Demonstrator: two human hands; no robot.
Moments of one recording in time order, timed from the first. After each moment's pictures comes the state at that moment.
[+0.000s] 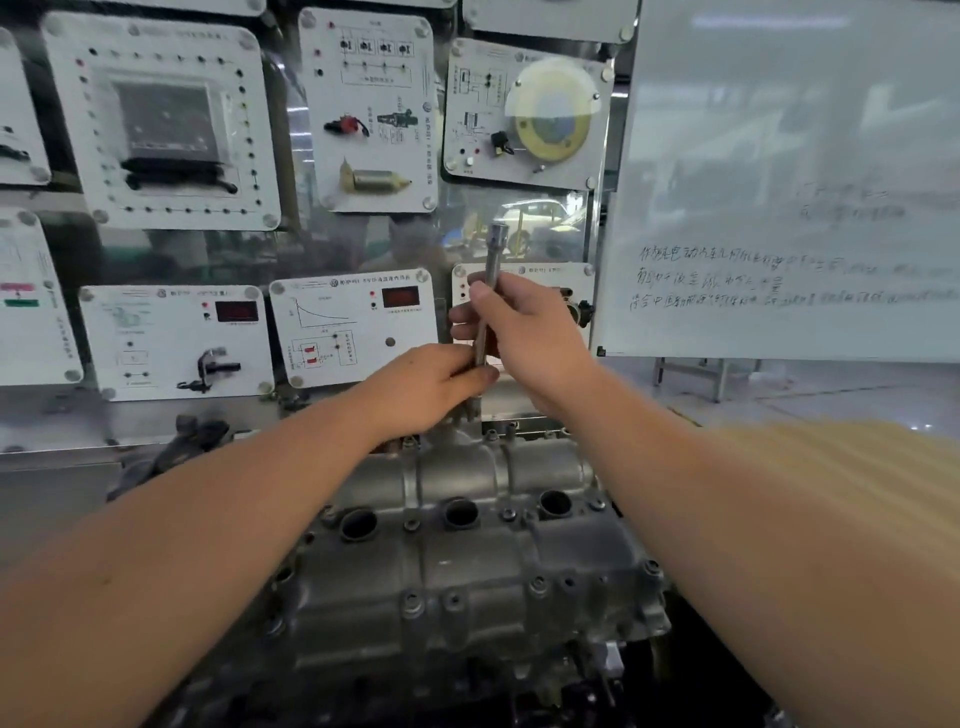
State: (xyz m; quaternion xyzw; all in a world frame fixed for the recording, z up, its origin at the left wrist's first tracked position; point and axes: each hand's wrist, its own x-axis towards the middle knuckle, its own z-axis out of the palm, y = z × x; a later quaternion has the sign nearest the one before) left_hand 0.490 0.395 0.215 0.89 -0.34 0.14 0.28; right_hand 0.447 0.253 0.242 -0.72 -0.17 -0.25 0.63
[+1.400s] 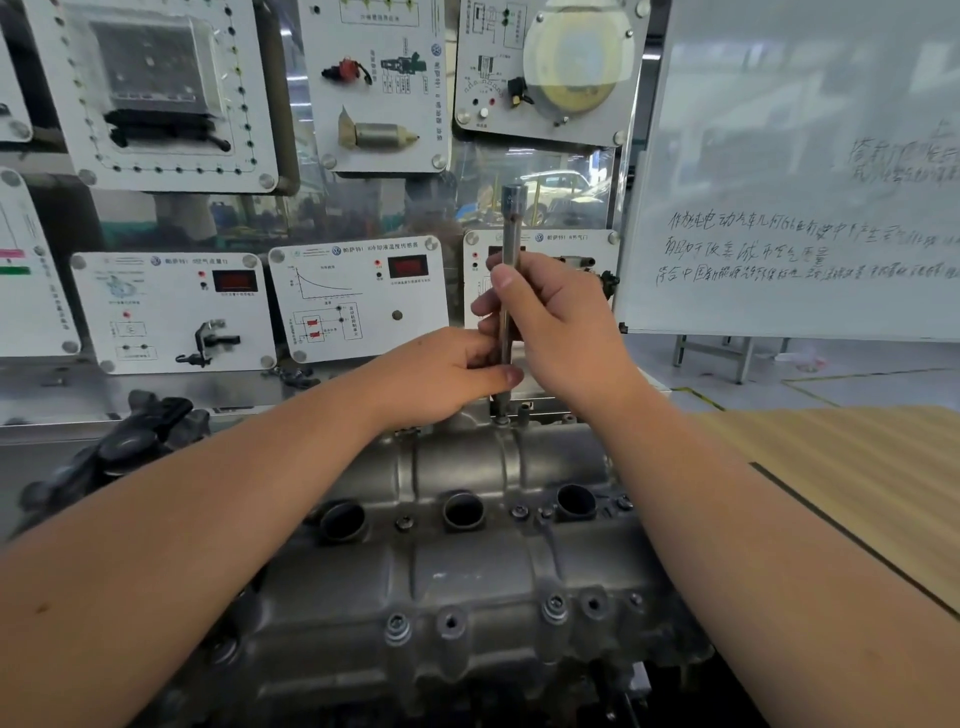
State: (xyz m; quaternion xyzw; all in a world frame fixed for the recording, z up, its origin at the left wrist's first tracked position) left_hand 0.501 0.386 0.204 0.89 -0.35 0.06 0.29; right_hand 0.465 0.235 0.212 -0.76 -0.23 -0.33 0.51
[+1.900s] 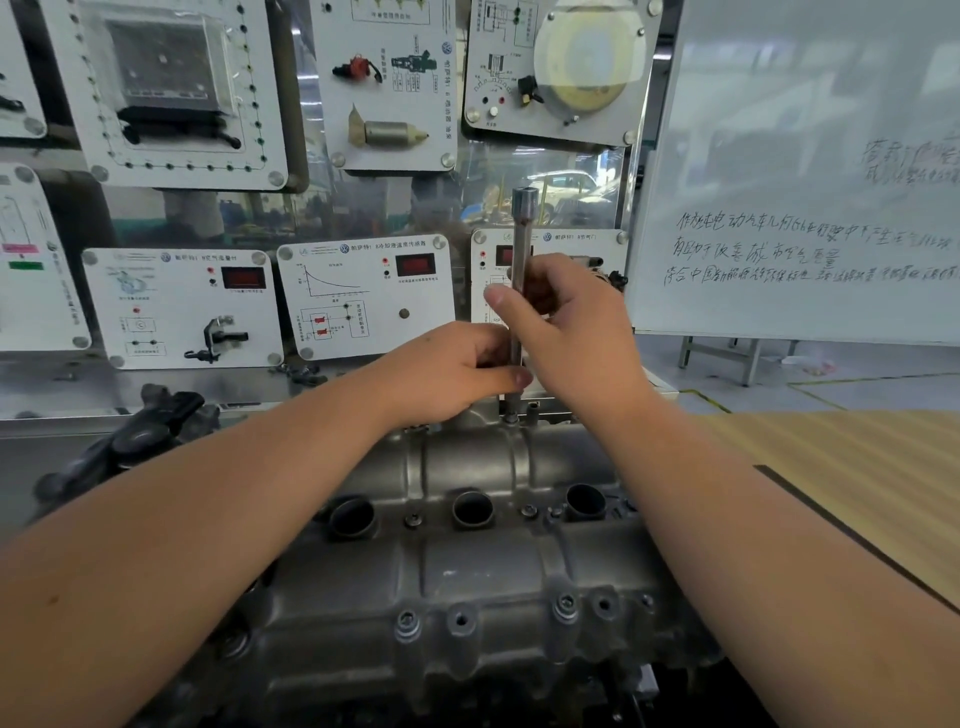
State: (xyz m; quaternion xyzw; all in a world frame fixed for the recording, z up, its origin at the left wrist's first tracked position) left_hand 0.500 0.387 0.203 0.87 -0.36 0.06 0.33; right_hand 0.469 0.235 0.206 -0.78 -0.19 -0.42 0.43
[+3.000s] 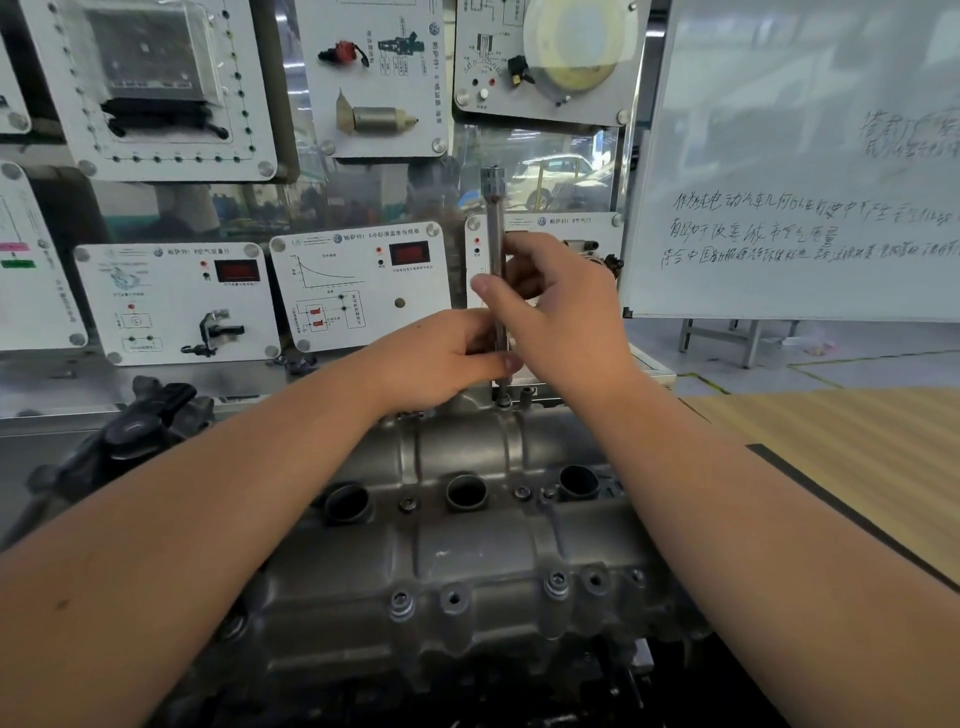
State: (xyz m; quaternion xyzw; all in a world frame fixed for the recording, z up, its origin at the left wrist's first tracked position) left_hand 0.504 0.389 0.203 0.87 -0.38 0.07 0.29; right_hand 0.466 0.238 0.206 -0.77 -0.20 -0.45 0.40
